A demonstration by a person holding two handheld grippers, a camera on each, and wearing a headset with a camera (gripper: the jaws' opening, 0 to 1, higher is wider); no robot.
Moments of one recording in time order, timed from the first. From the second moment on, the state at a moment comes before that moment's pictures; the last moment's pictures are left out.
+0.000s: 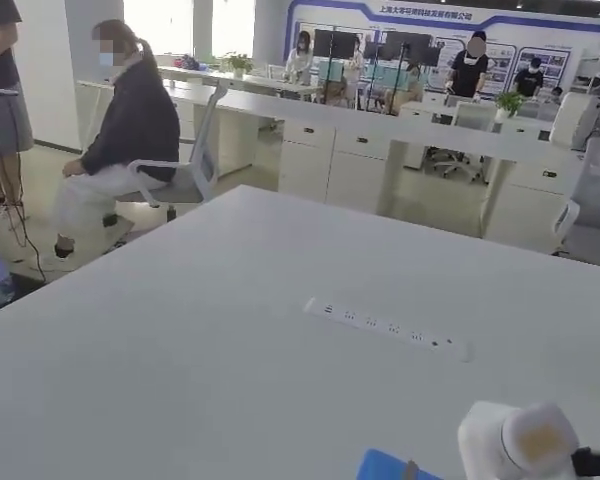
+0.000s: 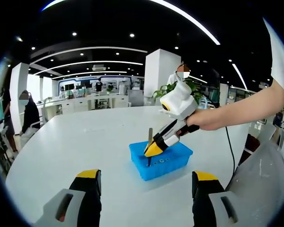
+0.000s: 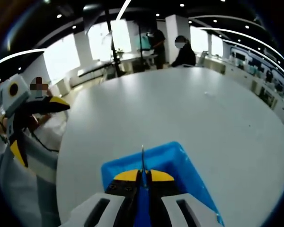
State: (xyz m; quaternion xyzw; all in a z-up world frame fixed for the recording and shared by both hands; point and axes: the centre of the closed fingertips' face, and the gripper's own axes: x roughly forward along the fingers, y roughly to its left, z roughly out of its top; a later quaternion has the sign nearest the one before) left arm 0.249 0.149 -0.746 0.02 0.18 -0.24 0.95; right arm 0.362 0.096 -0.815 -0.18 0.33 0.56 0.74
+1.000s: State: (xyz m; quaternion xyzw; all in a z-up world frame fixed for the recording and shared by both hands) left arm 0.214 0.085 -0.721 0.07 0.22 -0.48 0.84; right arm 0.263 0.051 -0.745 -0.21 0.29 0.63 0.69
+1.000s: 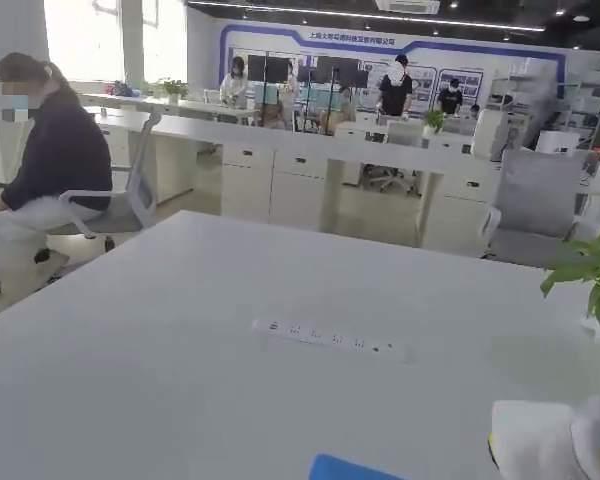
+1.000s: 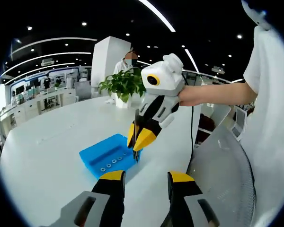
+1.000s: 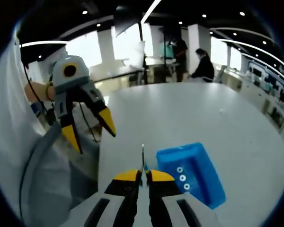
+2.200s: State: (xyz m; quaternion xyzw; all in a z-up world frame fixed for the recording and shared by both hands) left arm 0.212 0.028 -0.723 0.17 0.26 -0.62 0.73; right arm 0.209 0.037 -0.791 -0.32 0.31 0.66 0.61
